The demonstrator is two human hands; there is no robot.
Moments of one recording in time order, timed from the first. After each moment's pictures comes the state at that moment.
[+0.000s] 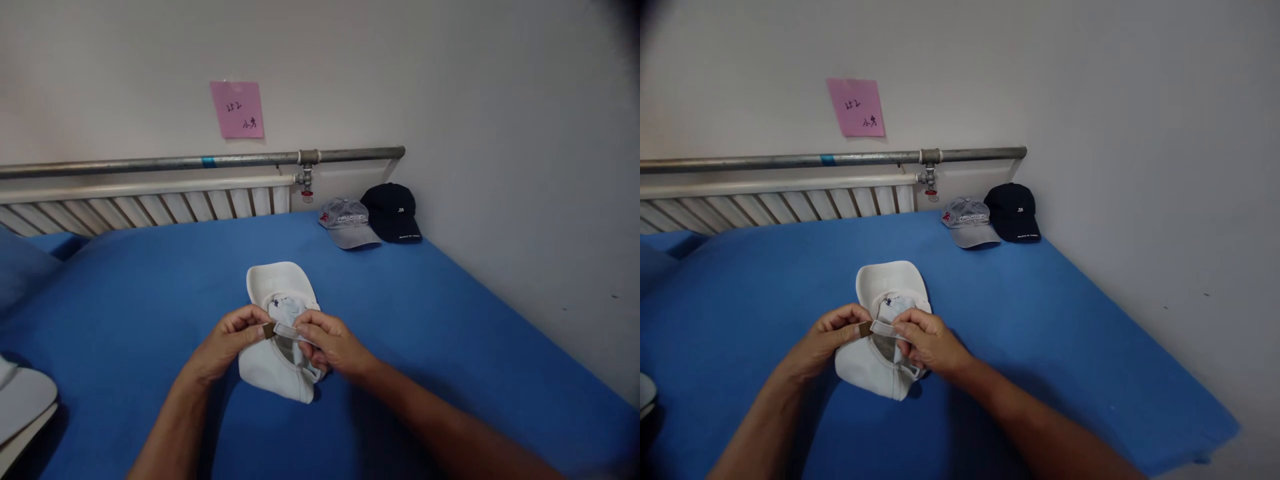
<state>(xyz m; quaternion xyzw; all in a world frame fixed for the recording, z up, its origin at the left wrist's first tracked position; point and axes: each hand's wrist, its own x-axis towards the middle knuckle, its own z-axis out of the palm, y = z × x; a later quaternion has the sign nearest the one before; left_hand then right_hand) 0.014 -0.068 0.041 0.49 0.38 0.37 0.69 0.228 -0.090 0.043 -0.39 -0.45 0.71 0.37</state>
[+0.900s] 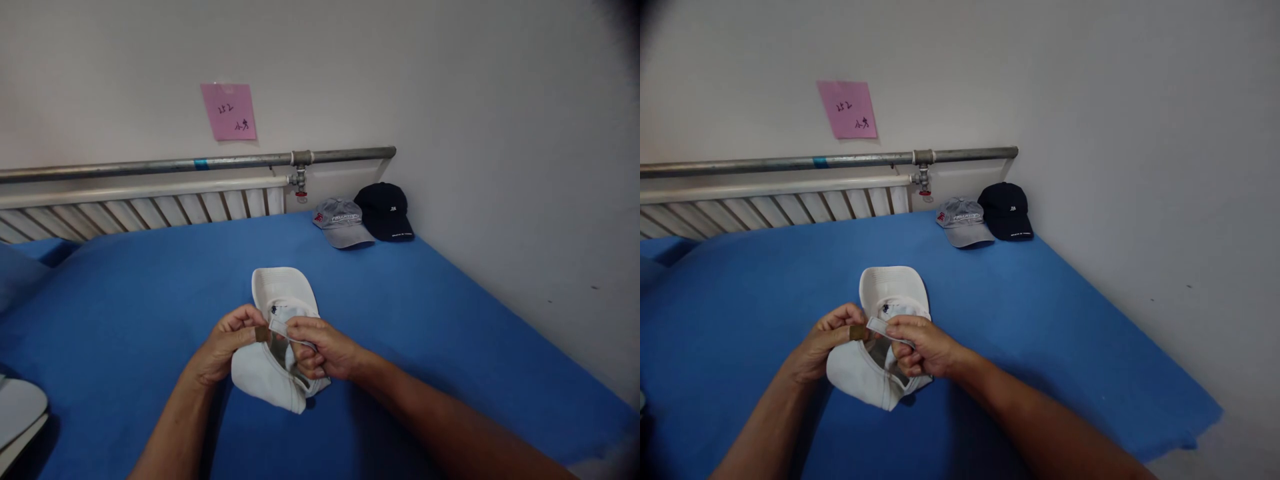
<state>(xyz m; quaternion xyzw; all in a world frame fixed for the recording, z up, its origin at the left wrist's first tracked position) 0.022 -0.067 0.035 0.38 0.30 0.41 0.77 0.230 -0.080 0.035 -0.29 -0.34 0.86 0.25</state>
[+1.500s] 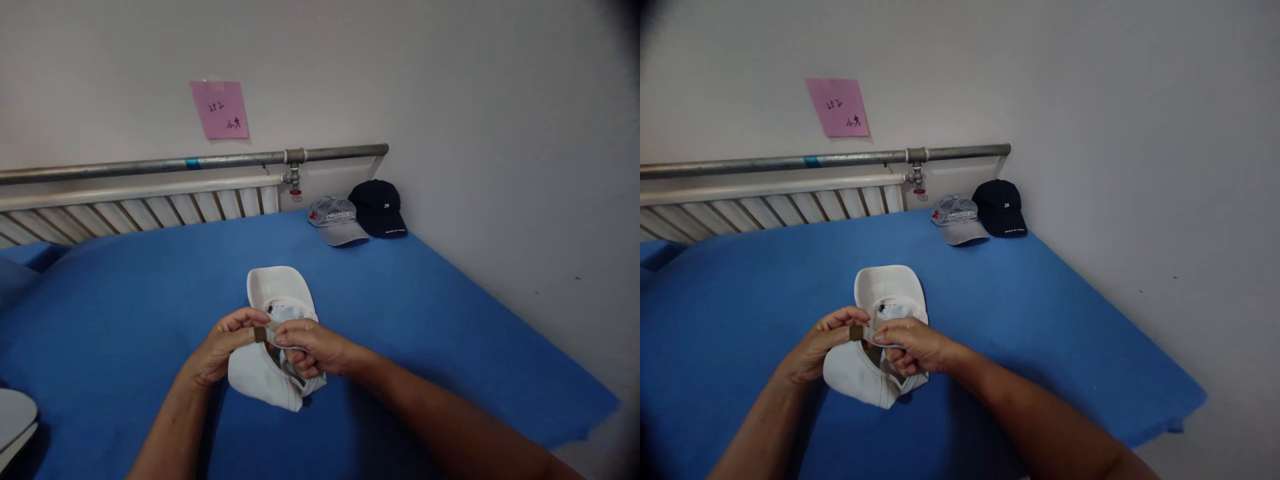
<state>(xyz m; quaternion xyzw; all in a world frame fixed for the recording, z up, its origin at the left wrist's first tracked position) 0.022 -0.064 0.033 0.38 0.34 0.37 0.77 0.225 -0.077 0.034 -0.33 -0.39 0.84 0.20</state>
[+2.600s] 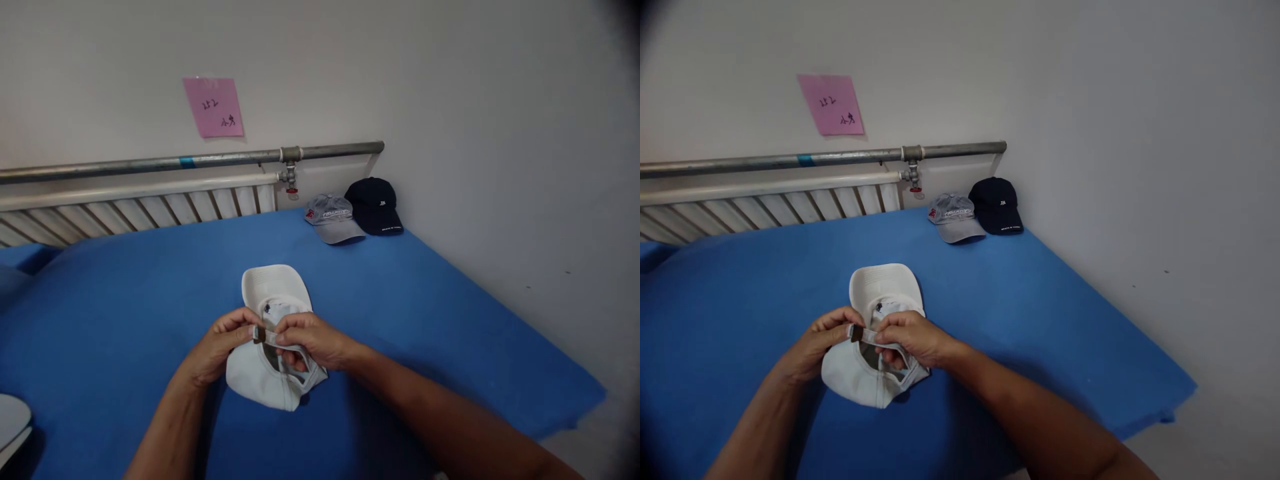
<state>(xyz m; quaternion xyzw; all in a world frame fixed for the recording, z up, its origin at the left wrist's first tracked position) 0.027 -0.066 0.041 0.41 0.36 0.37 0.75 0.222 -0.078 0.030 -0.35 -0.40 0.79 0.32</state>
